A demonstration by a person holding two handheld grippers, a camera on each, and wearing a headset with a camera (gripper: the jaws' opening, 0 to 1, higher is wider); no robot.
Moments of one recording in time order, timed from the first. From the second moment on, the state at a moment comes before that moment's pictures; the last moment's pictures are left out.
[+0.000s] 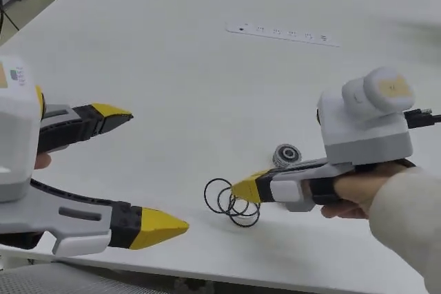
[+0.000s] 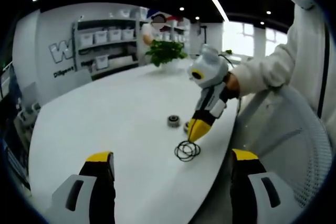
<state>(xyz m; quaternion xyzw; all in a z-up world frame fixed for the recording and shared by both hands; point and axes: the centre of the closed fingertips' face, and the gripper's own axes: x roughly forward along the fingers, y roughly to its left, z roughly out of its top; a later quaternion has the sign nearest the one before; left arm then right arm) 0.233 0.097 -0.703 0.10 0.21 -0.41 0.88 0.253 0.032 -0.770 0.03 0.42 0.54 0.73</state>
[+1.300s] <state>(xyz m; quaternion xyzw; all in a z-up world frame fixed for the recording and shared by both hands) 0.232 0.099 -0.707 0.10 0.22 -0.40 0.88 0.278 0.005 -0.786 -0.01 0.43 0.48 0.76</state>
